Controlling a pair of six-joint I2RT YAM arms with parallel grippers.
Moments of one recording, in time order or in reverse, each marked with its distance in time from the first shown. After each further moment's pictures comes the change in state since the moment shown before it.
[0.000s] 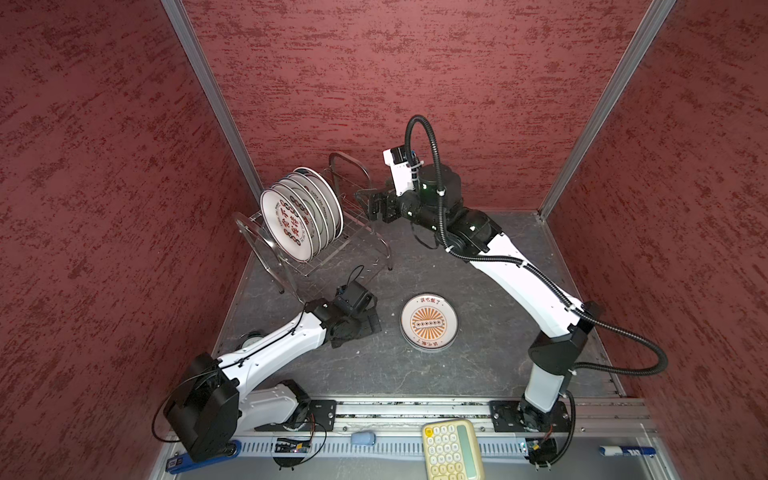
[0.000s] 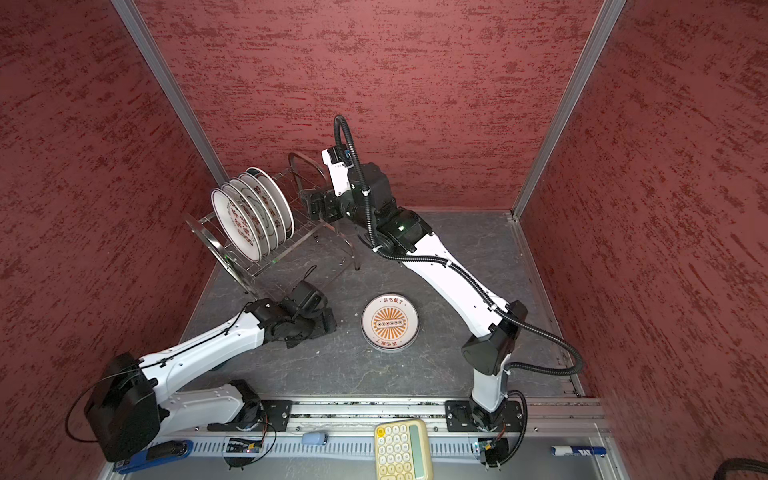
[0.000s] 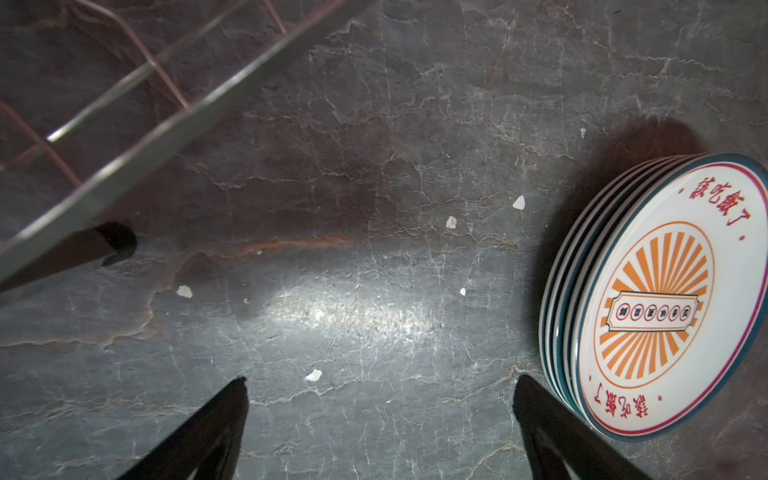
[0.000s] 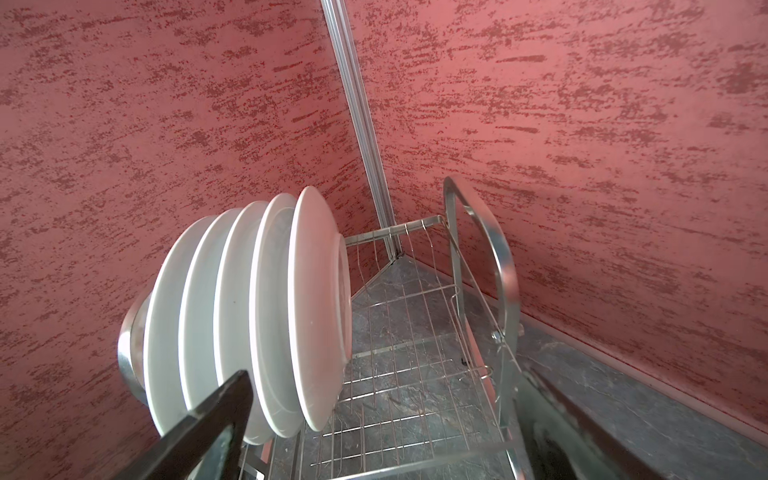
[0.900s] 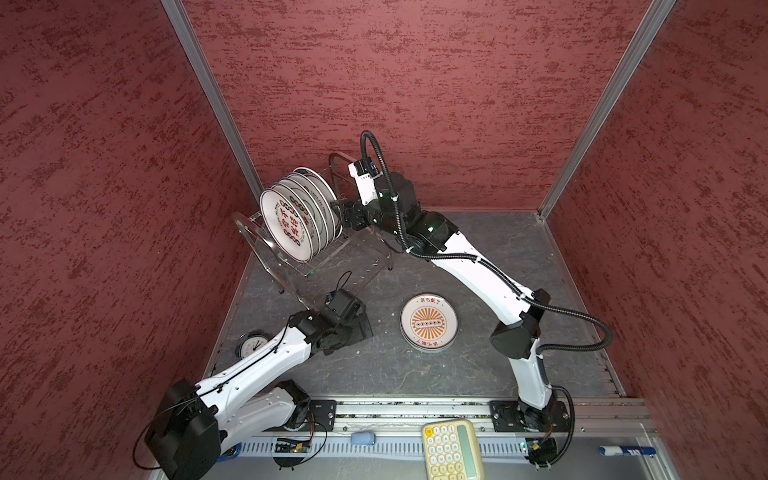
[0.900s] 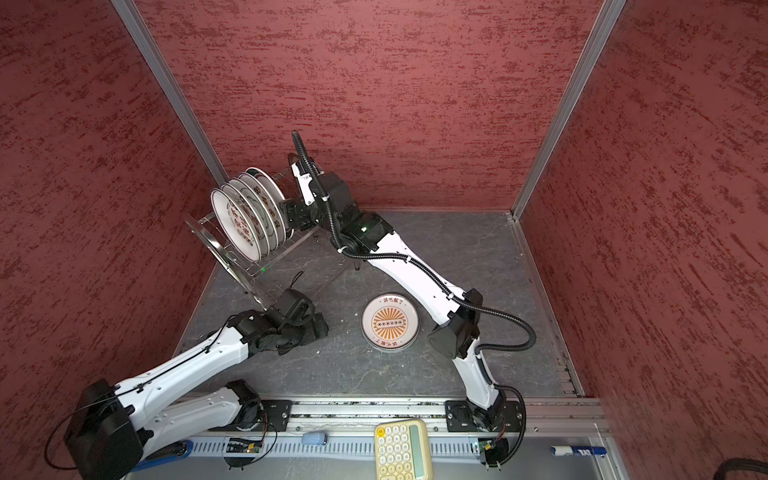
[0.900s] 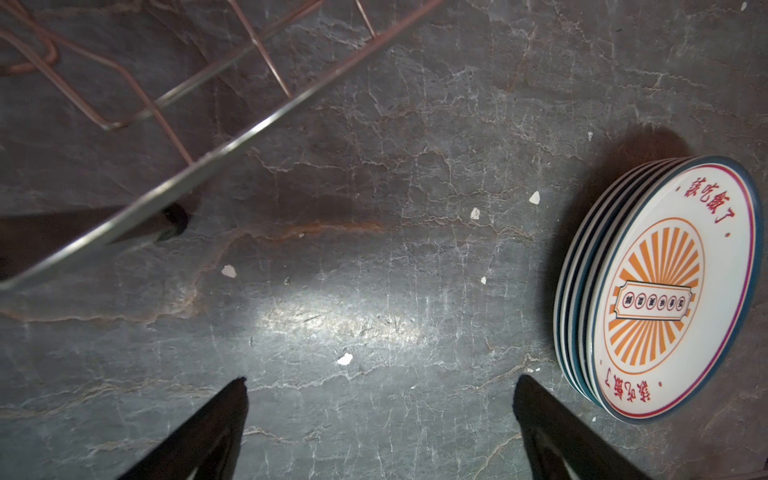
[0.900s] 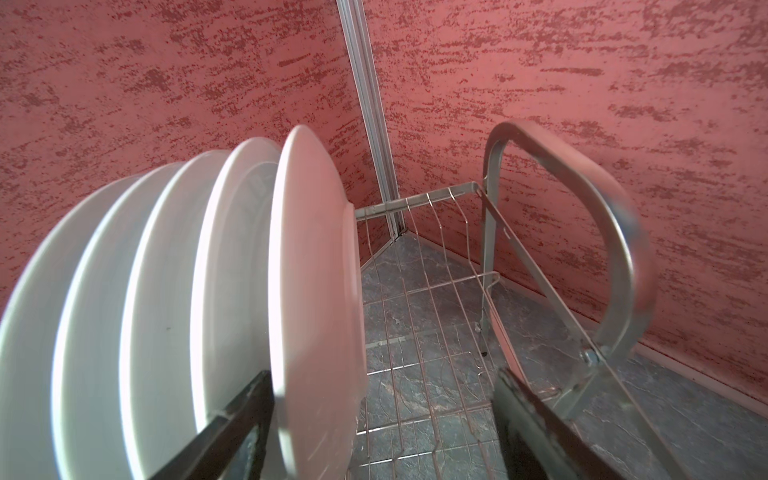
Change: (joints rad) left arm 0.028 -0.151 -0.089 -0.006 0.001 -0.002; right arm 0.074 0.253 0.246 -0.089 0.099 -0.001
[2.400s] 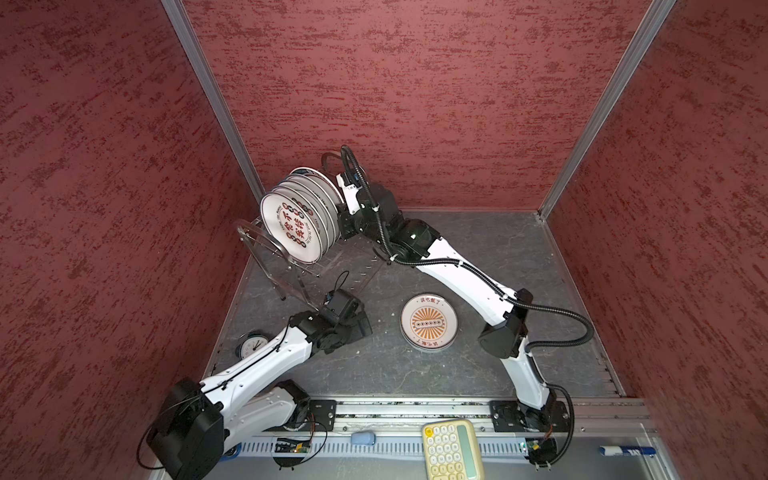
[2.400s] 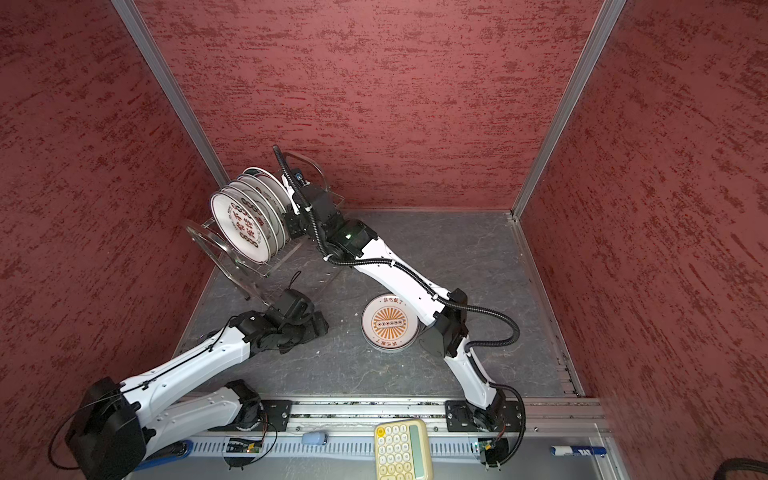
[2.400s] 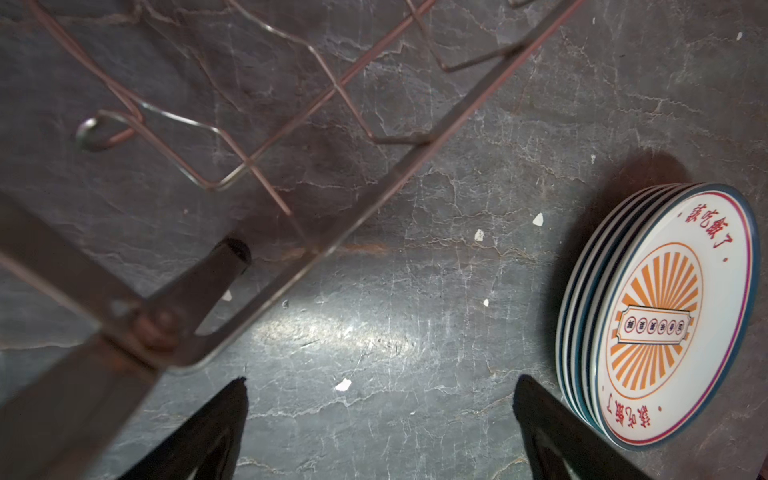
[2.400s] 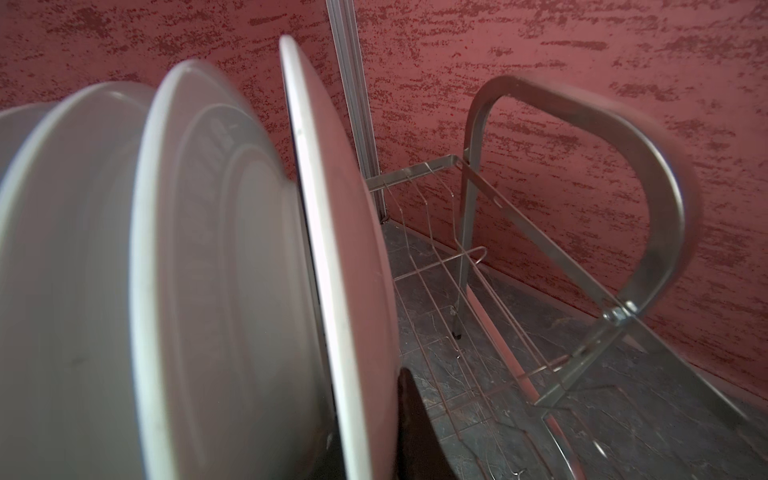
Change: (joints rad) left arm 0.031 0.016 -0.048 0.081 0.005 -0.005; right arm 0.053 0.080 0.056 -0.015 0.115 -0.023
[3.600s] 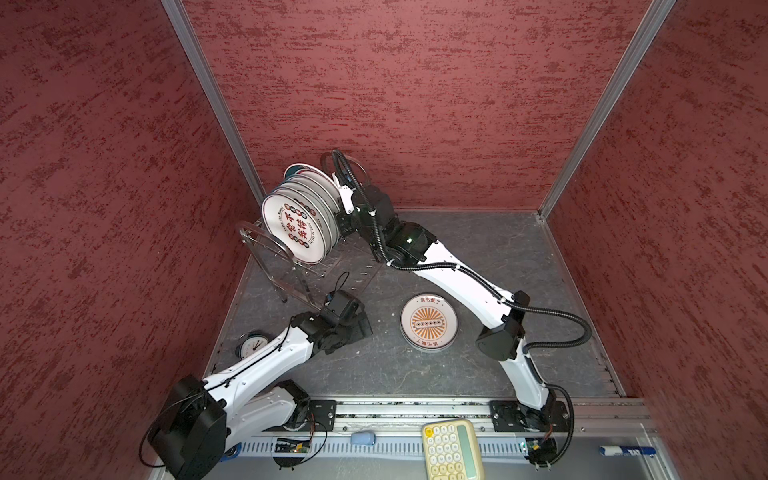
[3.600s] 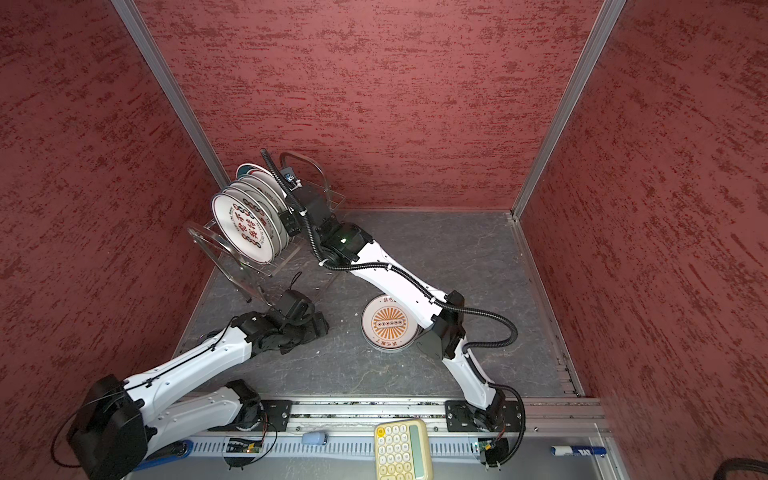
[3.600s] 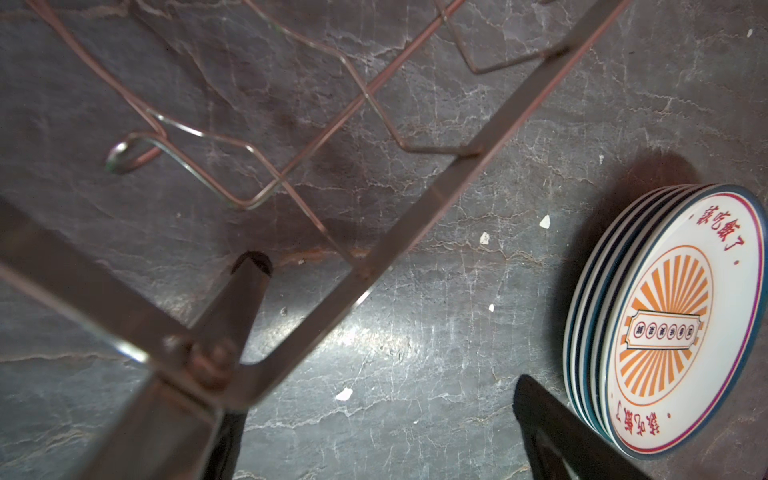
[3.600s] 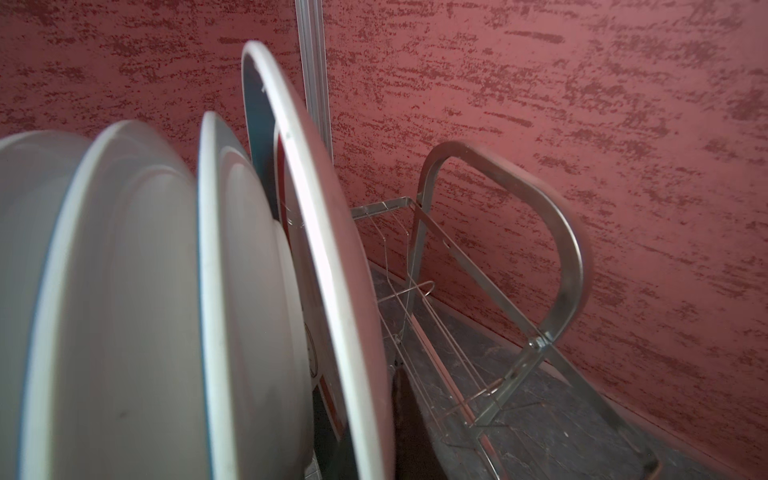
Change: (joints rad) left arm 0.002 0.013 -0.005 0.021 0.001 0.007; right arm 0.021 0.011 0.029 0.057 0.202 -0.177
